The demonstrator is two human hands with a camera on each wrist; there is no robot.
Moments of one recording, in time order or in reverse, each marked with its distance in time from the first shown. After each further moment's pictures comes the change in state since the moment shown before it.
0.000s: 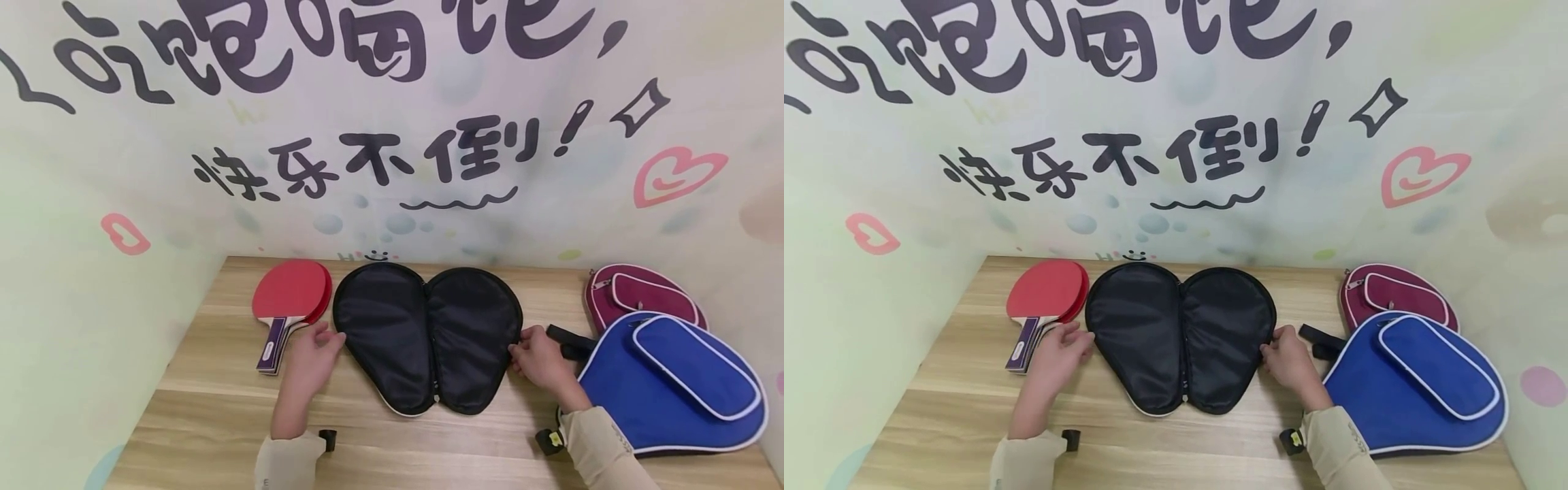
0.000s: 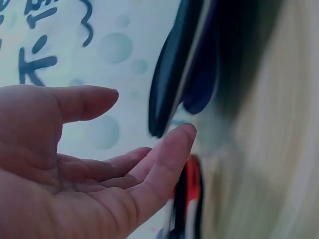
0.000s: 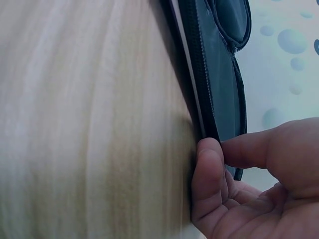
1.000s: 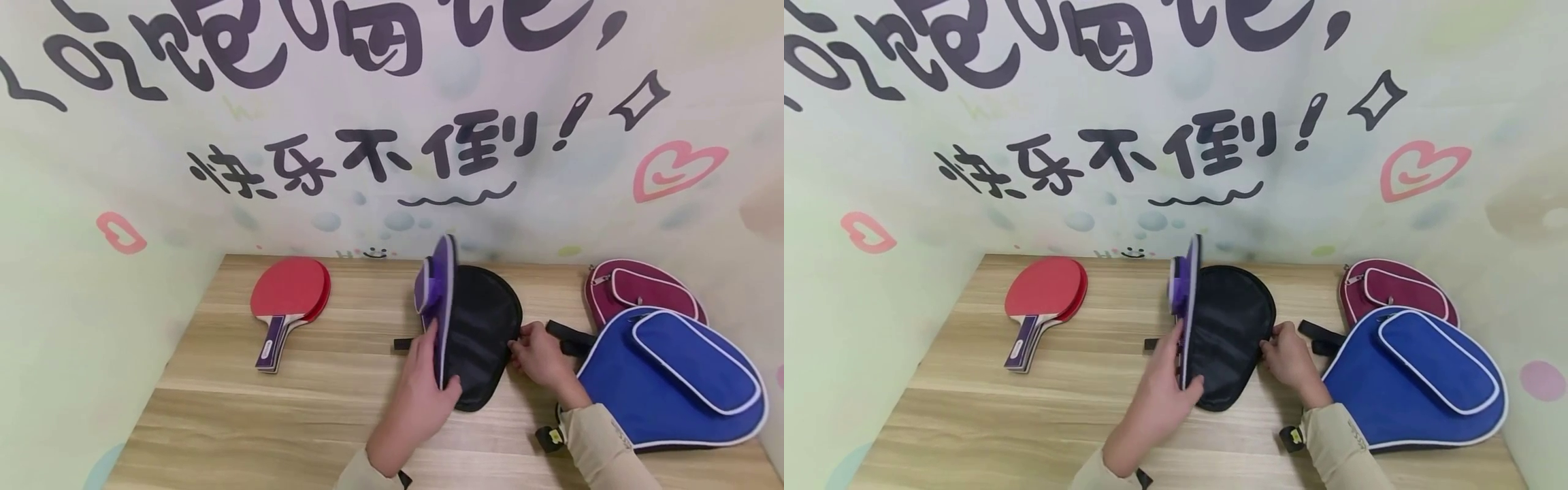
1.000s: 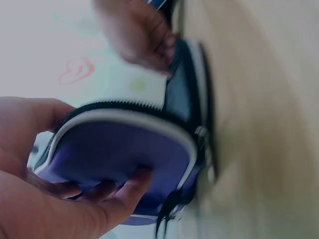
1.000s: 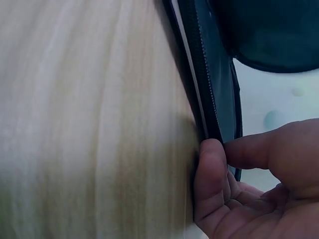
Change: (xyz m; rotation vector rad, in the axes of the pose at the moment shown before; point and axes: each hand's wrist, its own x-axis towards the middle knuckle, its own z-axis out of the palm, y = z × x) left_hand -0.067 0.054 0.133 0.069 -0.094 0.524; right_hand -0.001 0.002 0.000 0.009 0.007 -0.019
